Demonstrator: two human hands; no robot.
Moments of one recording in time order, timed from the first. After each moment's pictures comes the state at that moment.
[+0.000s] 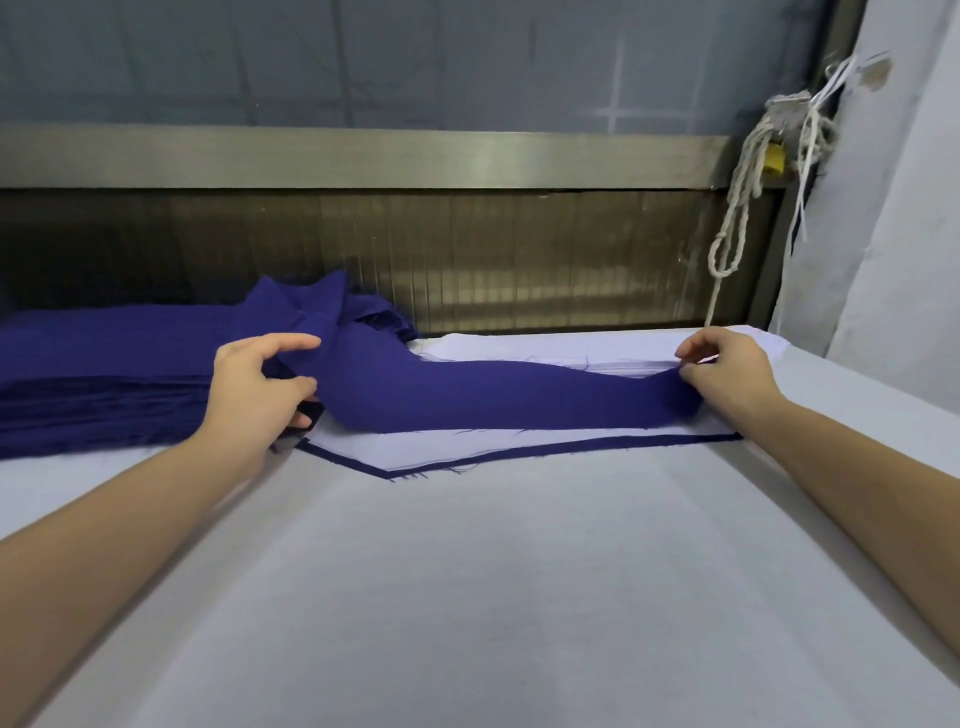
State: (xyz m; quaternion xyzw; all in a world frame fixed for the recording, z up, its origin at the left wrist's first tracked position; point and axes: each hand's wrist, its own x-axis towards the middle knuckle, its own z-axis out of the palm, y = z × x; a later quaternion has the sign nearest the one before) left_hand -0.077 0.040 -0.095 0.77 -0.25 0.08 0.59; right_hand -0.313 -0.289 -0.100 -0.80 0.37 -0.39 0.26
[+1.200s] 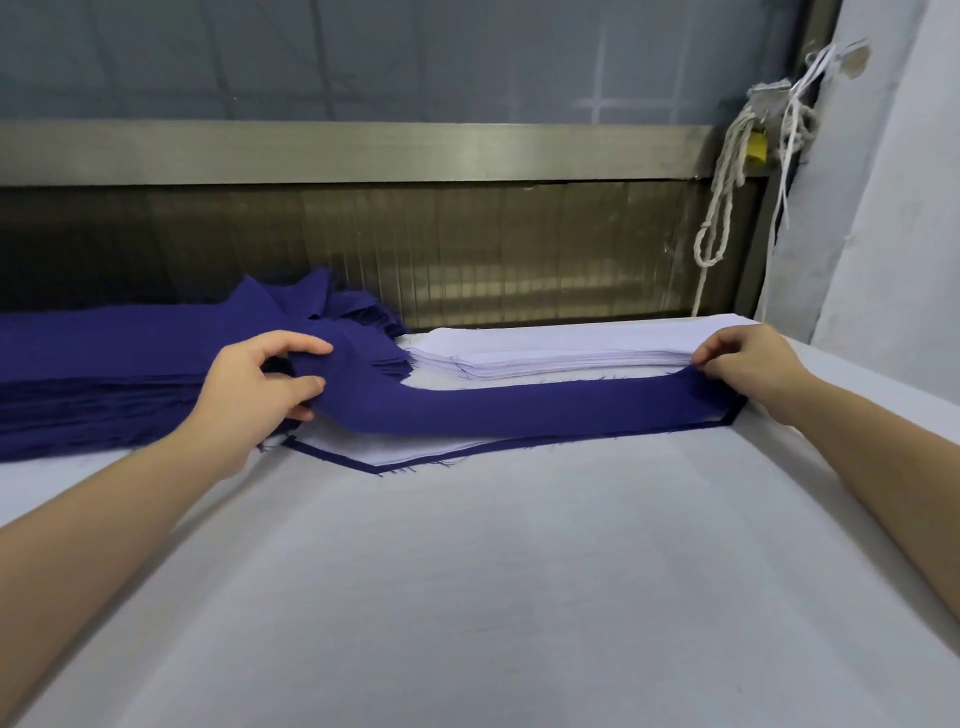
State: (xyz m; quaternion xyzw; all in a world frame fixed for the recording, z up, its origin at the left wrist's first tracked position) left_hand -0.086 0.041 -0.090 0.74 -0.33 0.02 0.58; right_hand -0.340 -0.318 -0.100 -0.80 0.39 -0.35 0.29
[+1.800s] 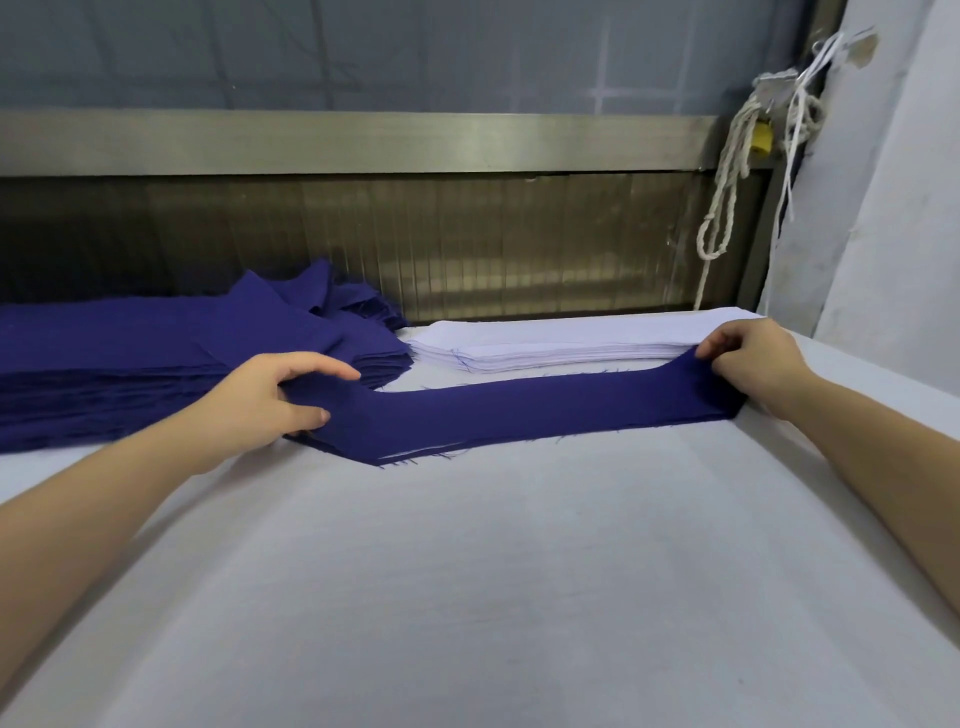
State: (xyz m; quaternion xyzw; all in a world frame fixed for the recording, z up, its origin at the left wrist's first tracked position) left_hand -0.089 0.052 -0.086 0.81 -0.44 -0.04 0.38; right_hand -0.338 -0.315 -0.103 -0.81 0.41 -0.35 0.24
